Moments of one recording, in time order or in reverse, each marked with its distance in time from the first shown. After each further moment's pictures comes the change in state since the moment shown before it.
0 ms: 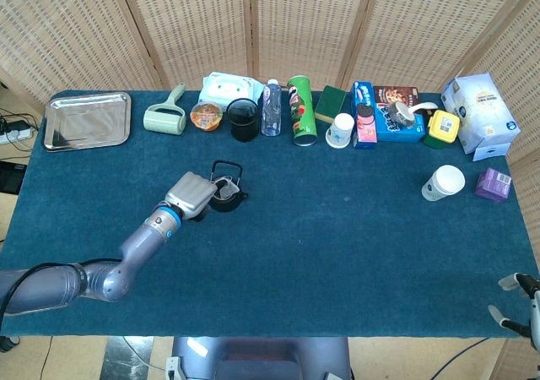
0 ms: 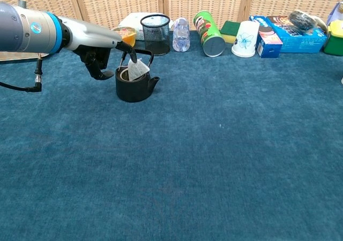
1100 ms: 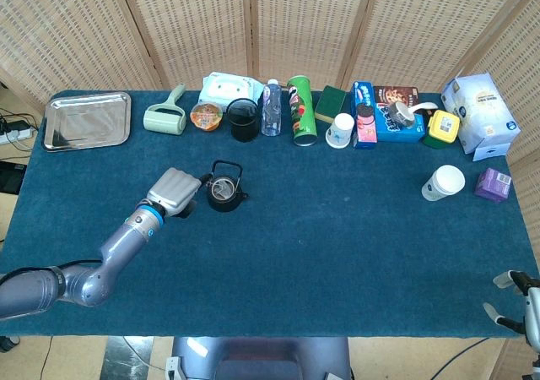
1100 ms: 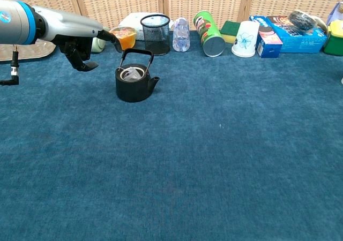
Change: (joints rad) left arm 0.049 0.082 0.036 -0.050 0.104 0.041 -0.108; right arm 0.012 0.000 0.004 -0.017 -0.003 -0.017 -0.024
